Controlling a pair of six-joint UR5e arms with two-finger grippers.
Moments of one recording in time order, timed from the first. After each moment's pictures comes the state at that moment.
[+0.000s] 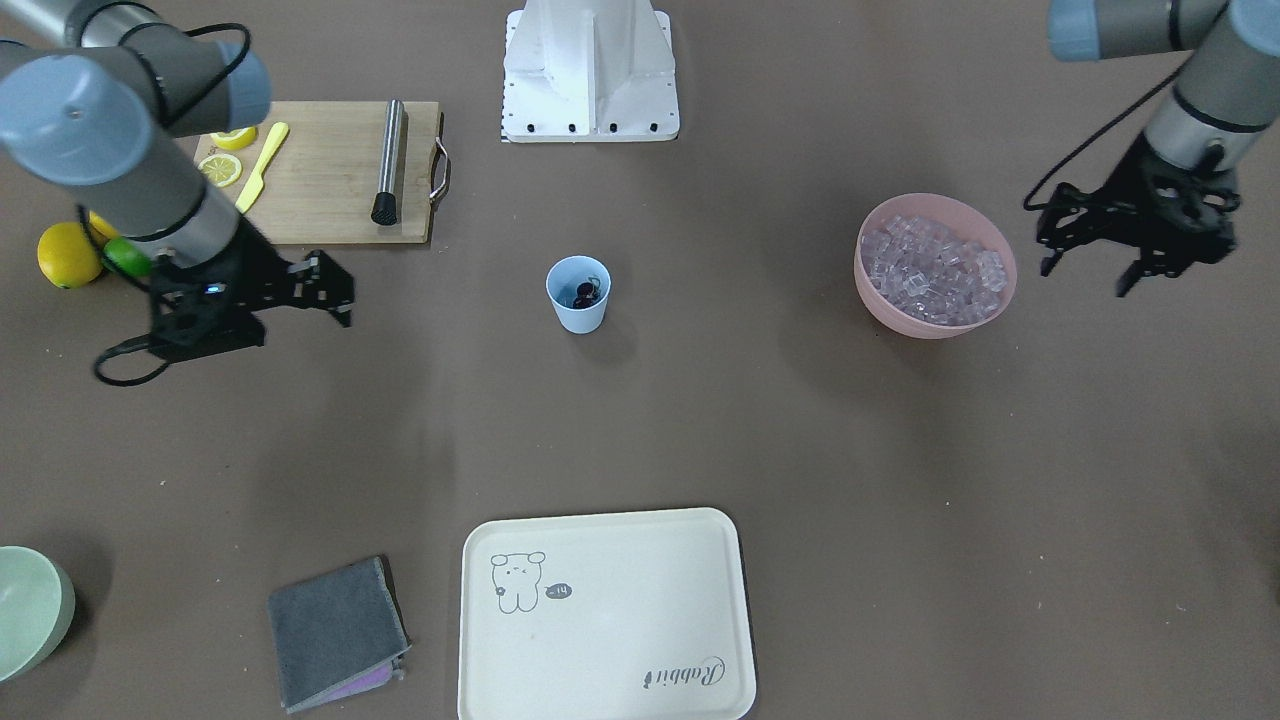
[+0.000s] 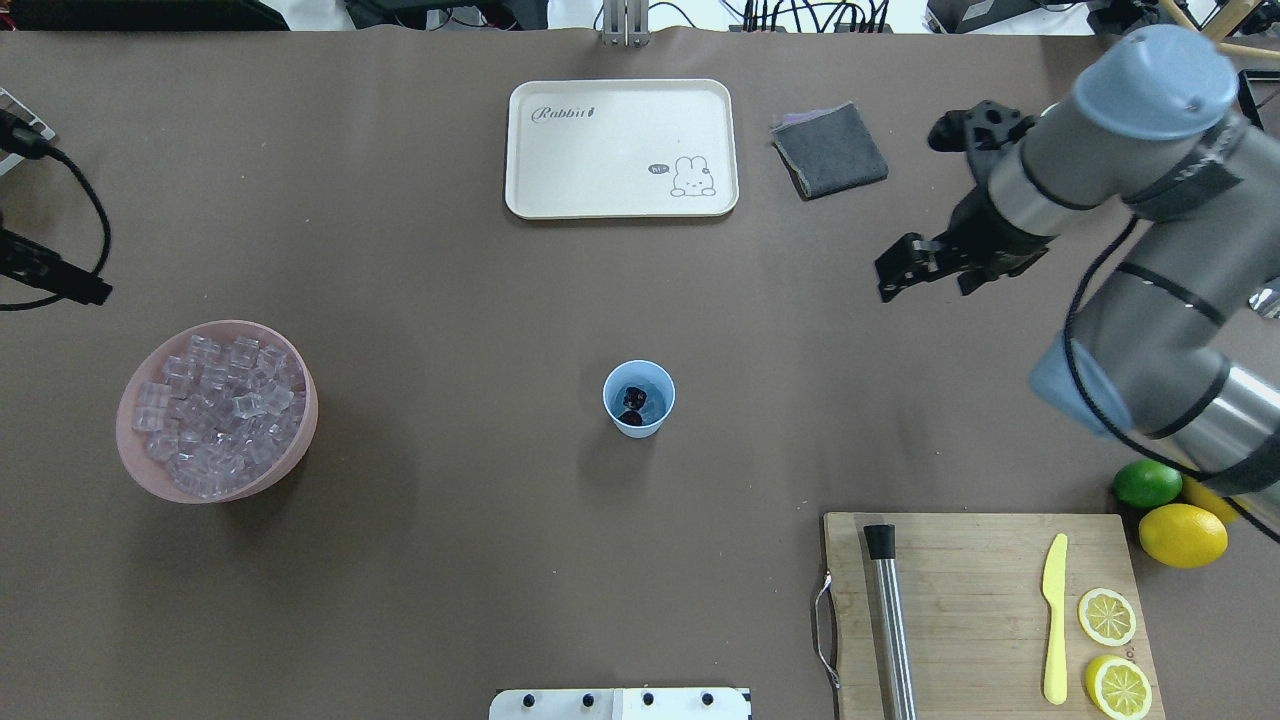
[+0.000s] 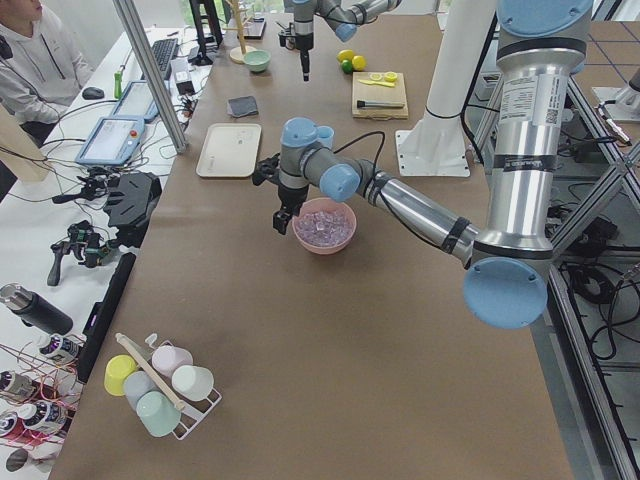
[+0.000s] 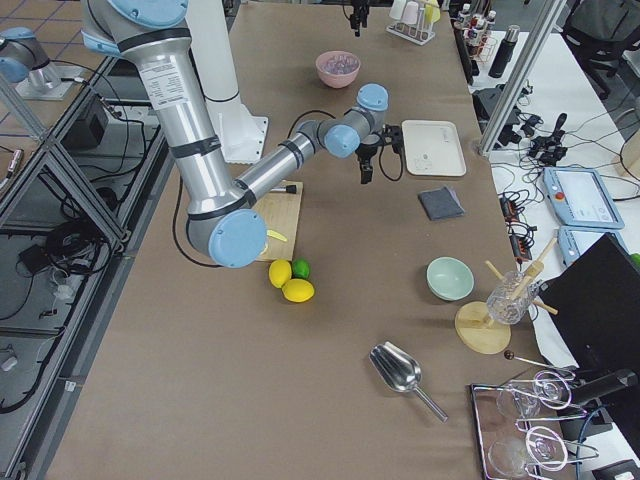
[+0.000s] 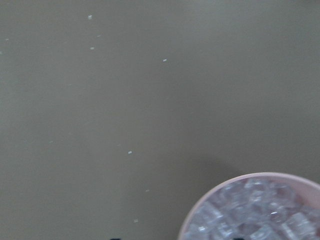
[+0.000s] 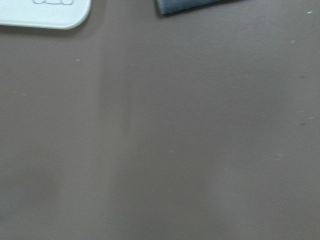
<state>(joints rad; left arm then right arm) -1.13 -1.59 -1.97 -1.70 -2.16 -0.24 0.94 -1.29 1.82 -1.46 2.25 0.69</state>
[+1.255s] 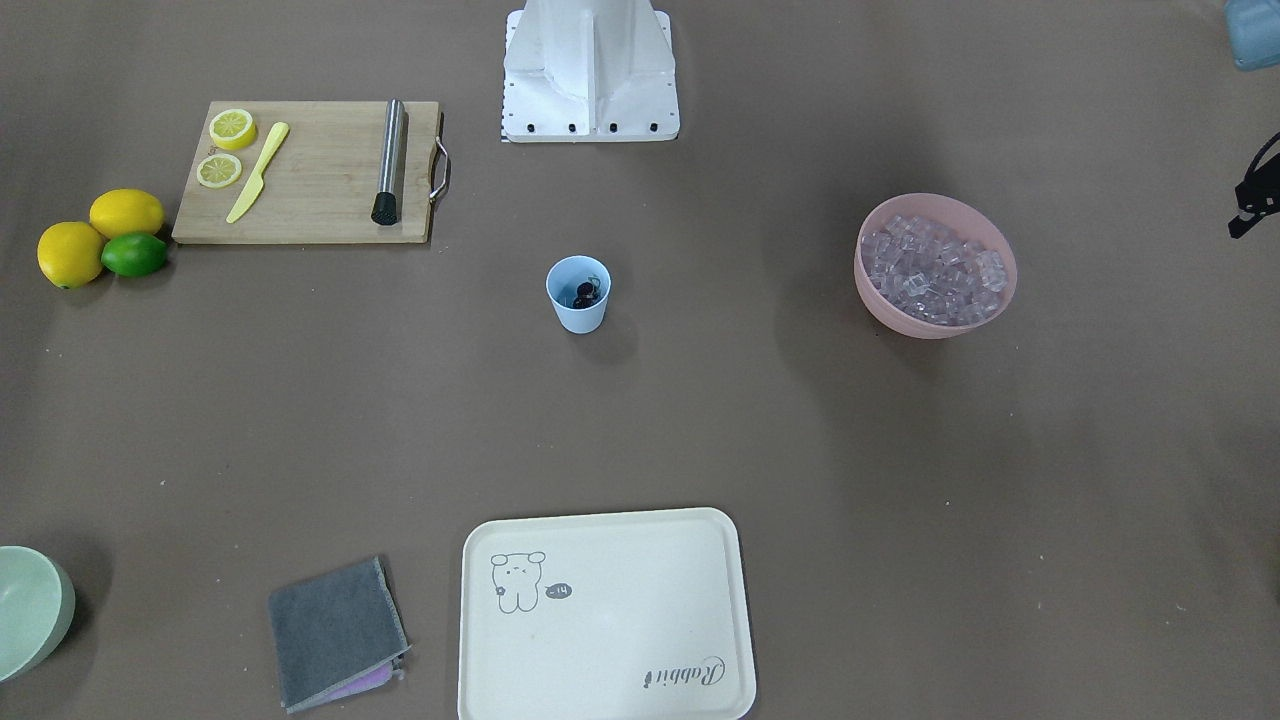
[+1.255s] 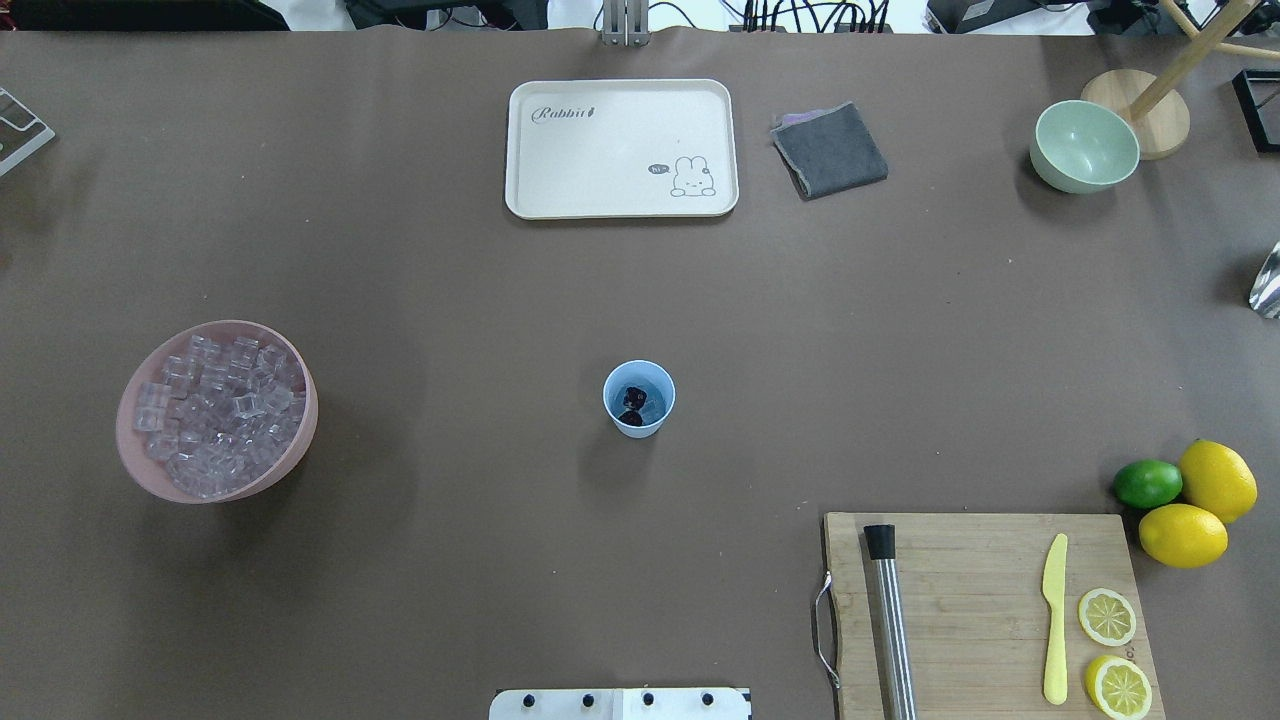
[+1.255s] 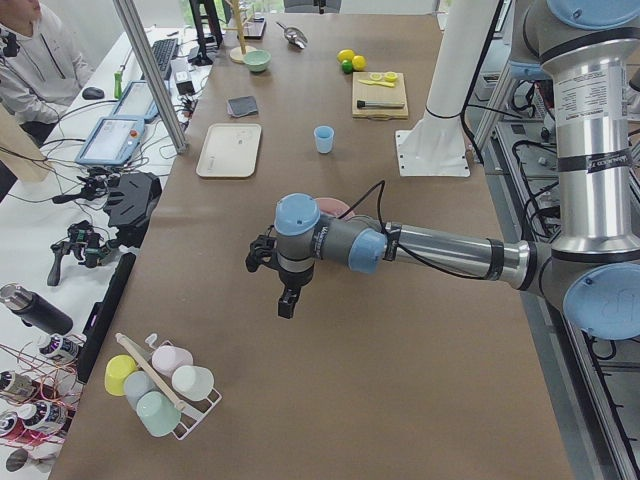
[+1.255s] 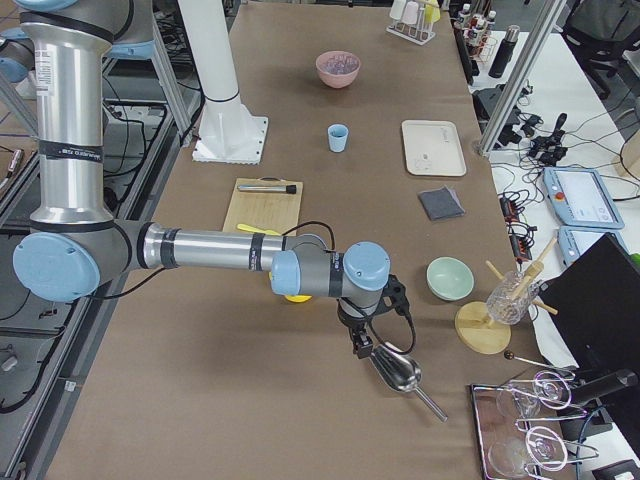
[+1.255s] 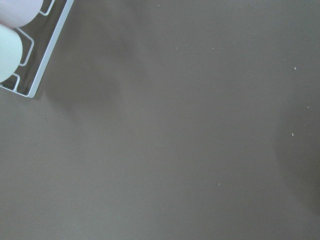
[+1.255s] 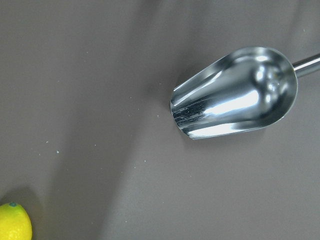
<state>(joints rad) -1.42 -1.41 -1.85 -1.71 -2.29 -0.04 1.55 -1.63 1.61 -1.54 2.33 -0.34</state>
